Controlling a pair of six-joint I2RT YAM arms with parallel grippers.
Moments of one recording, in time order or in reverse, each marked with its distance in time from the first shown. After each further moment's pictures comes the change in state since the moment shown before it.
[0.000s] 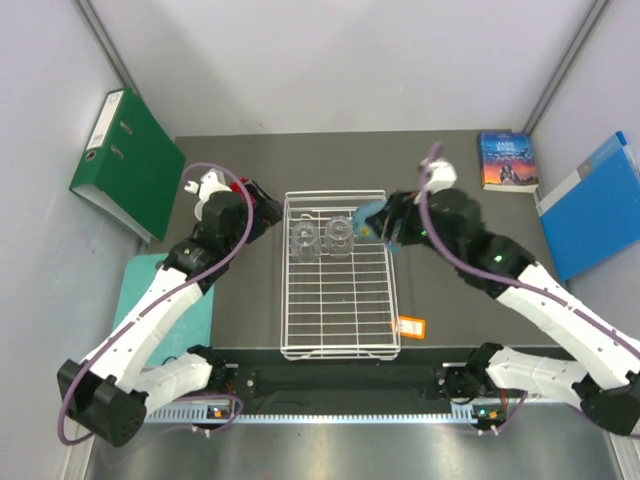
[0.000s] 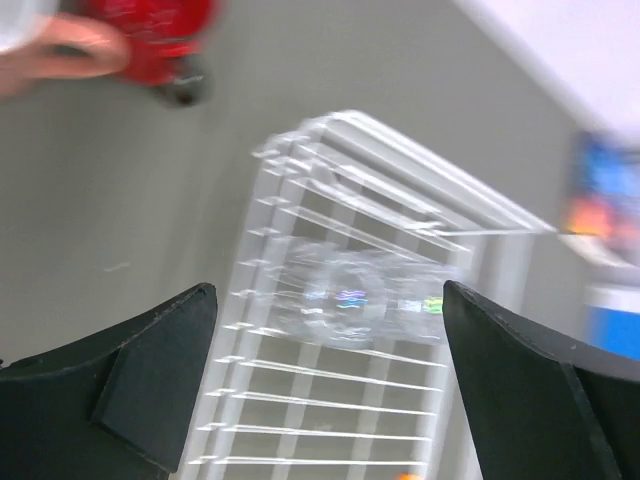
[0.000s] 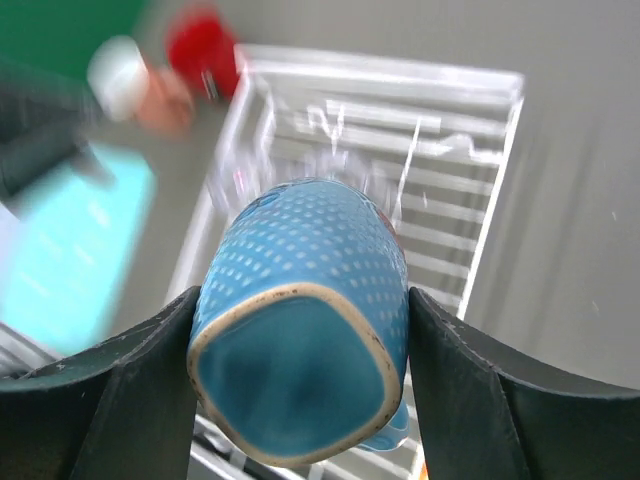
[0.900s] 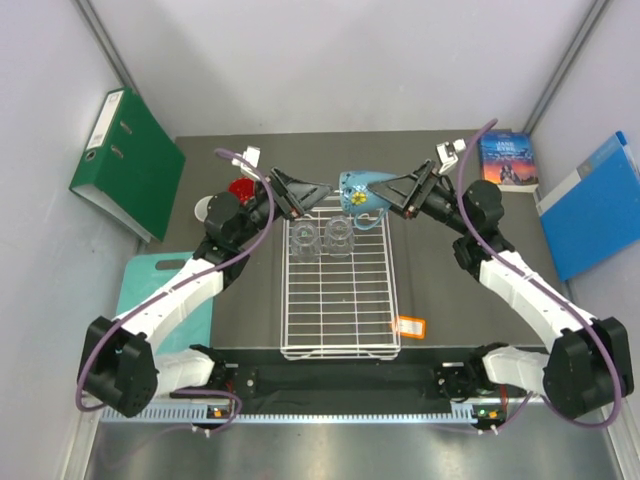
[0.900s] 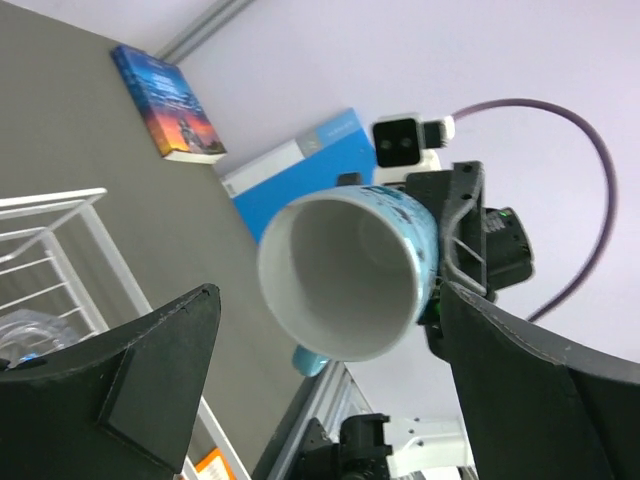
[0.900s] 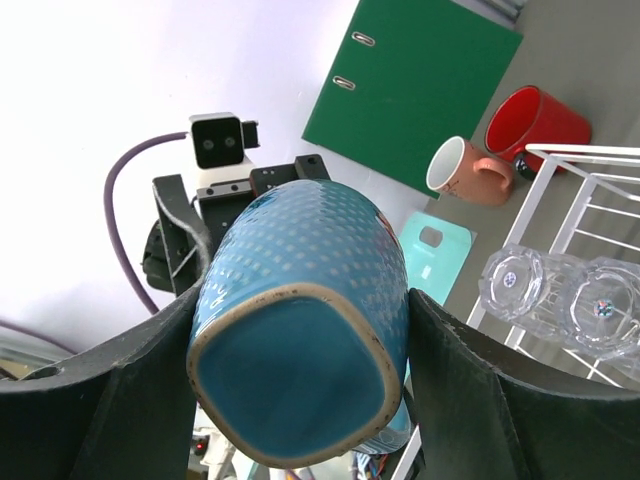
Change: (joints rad) left arm -0.003 0.114 -0.208 1.080 0.765 -0.216; right arm -0.524 0.100 -0.340 1.051 -0.919 0.692
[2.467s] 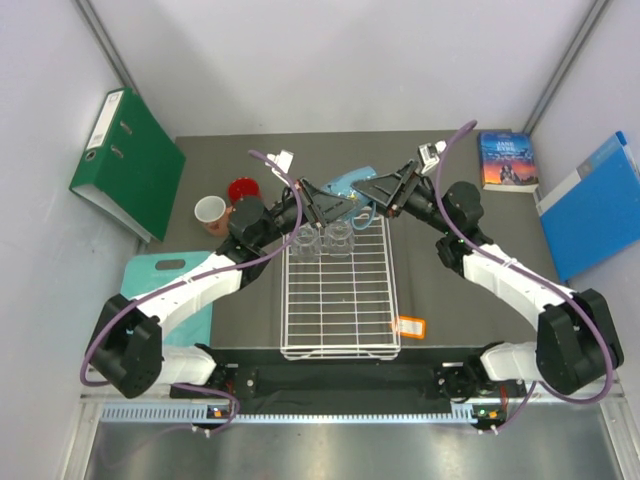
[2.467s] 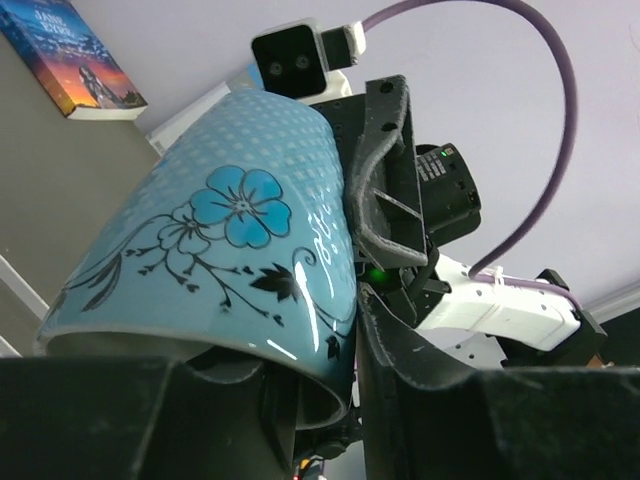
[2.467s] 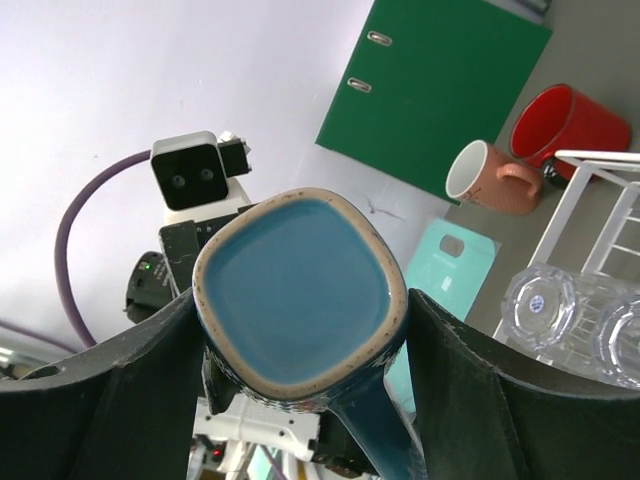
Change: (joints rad) left arm -0.161 0.117 0.037 0.143 0.036 -0.005; right arm 0.098 0.141 0.001 0.186 0.058 0.069
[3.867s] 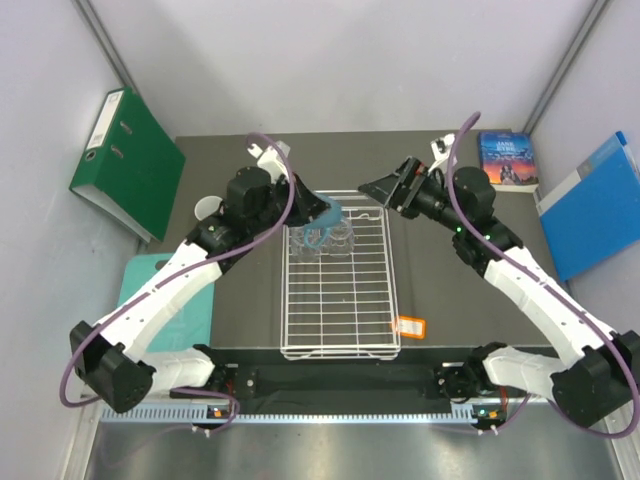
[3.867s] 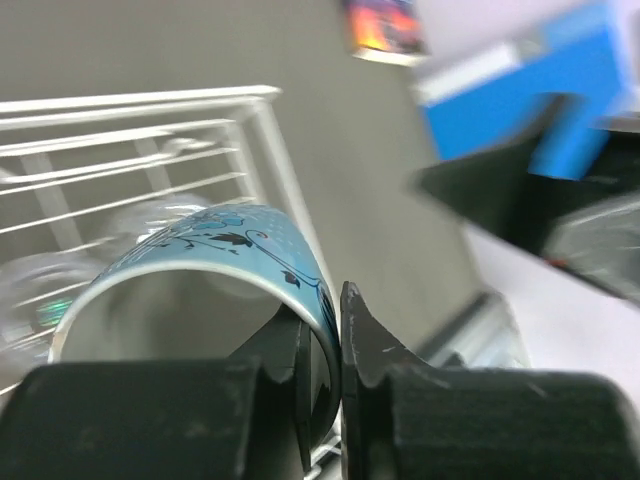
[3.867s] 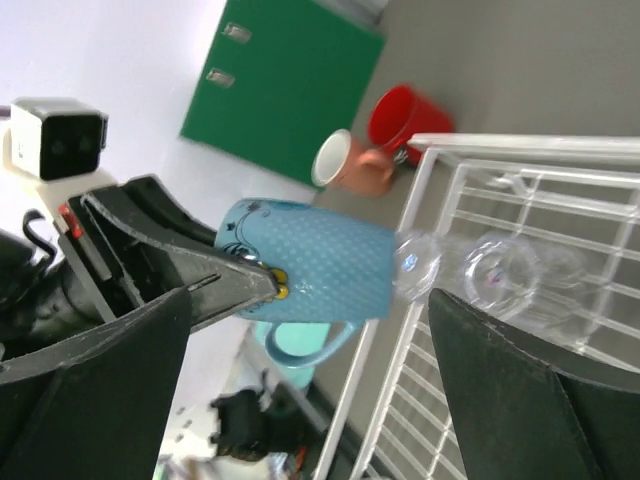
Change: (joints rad) left arm 0.000 -0.094 0.311 -0.950 -0.296 0.367; right arm 0.016 -0.168 0.148 -0.629 0.172 -0.357
